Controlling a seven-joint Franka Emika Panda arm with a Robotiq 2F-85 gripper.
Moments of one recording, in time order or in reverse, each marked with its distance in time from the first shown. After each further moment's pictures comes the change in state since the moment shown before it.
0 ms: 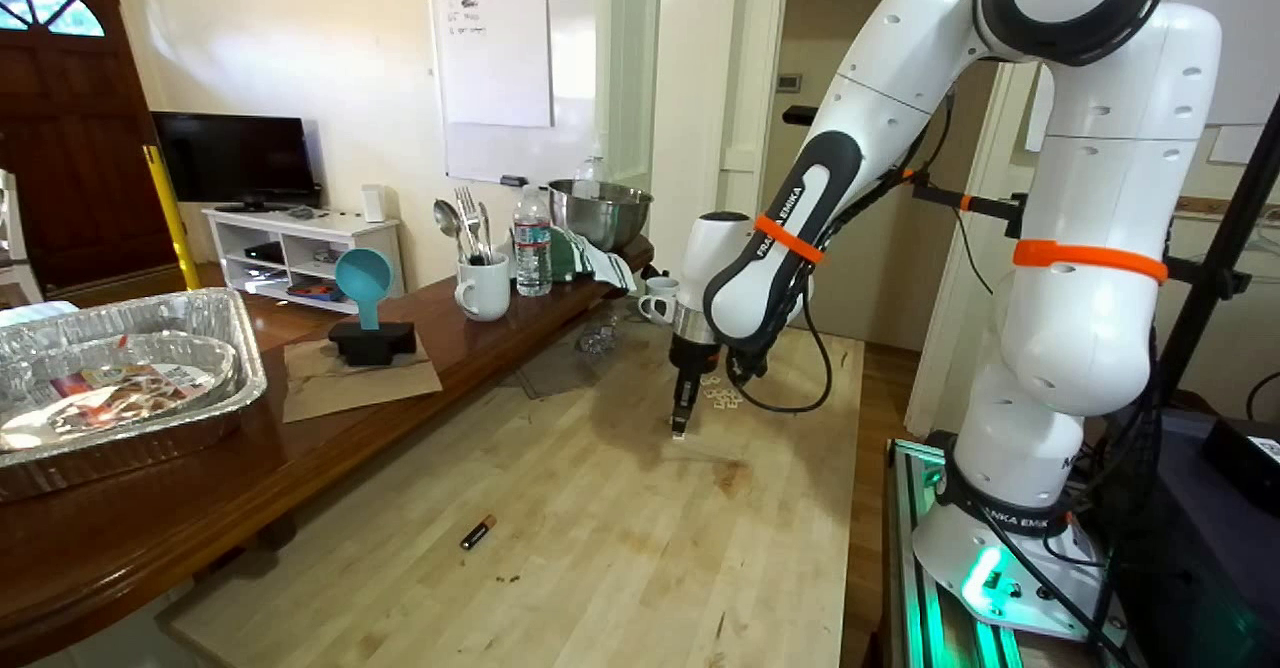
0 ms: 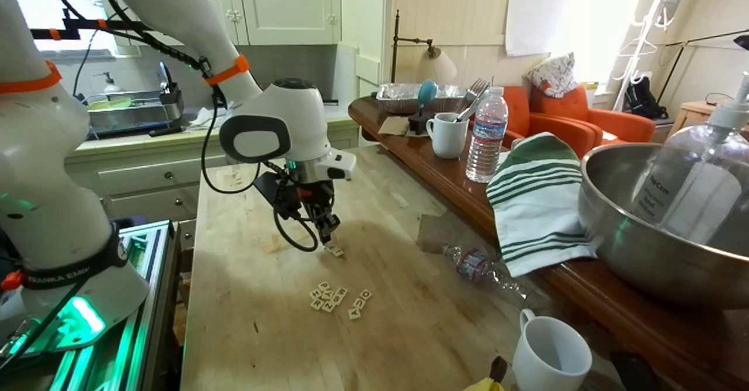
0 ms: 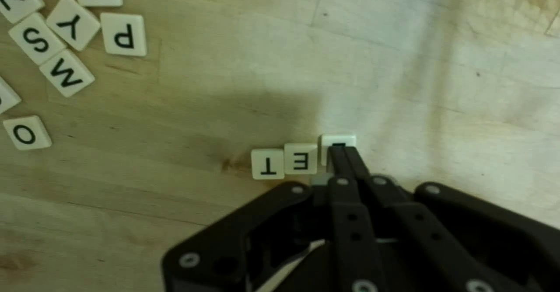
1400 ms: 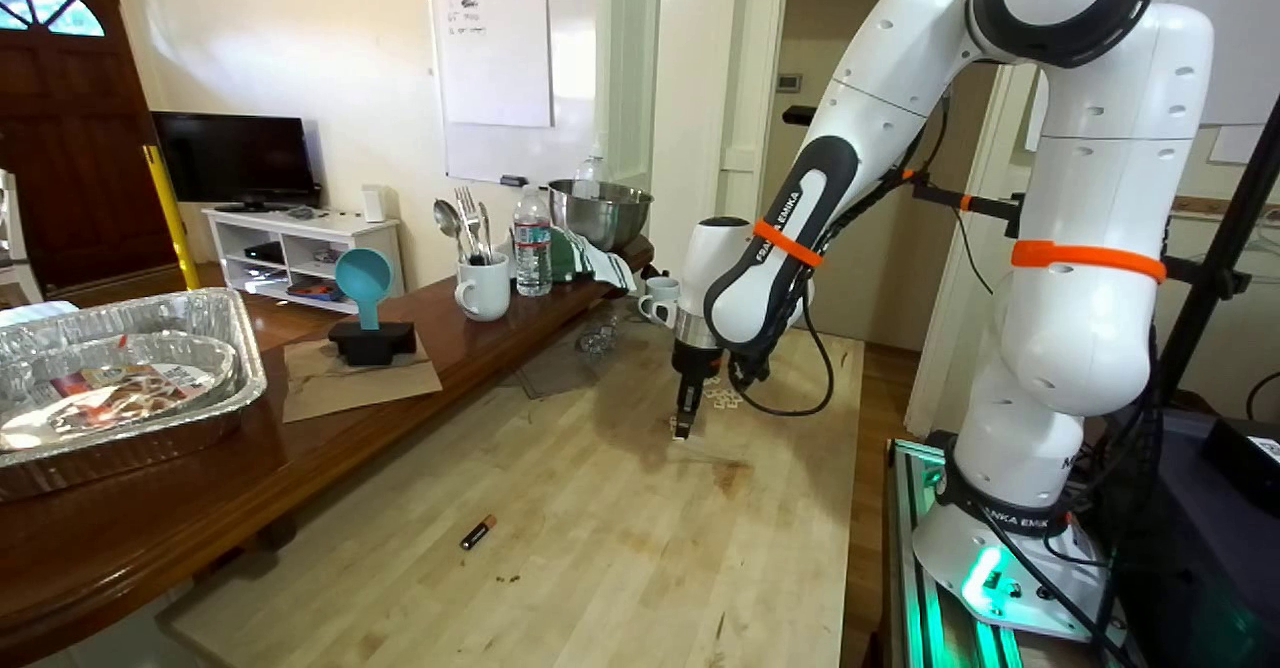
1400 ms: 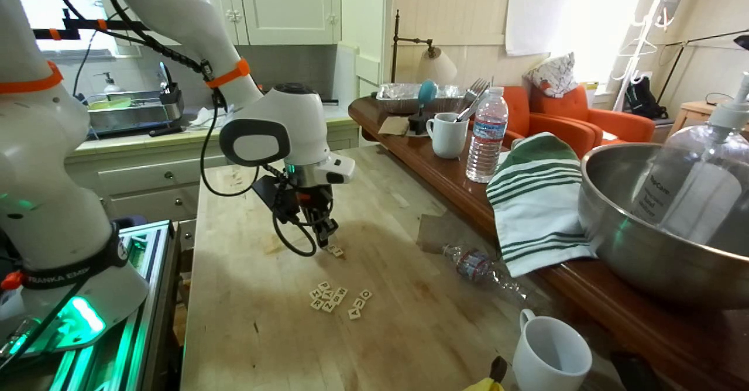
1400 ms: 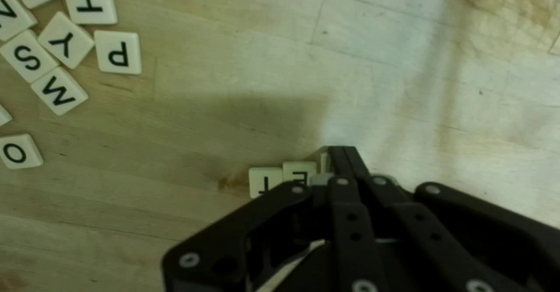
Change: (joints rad) arm 0.000 0.018 -0.004 -0.002 -0.001 0.000 -0.005
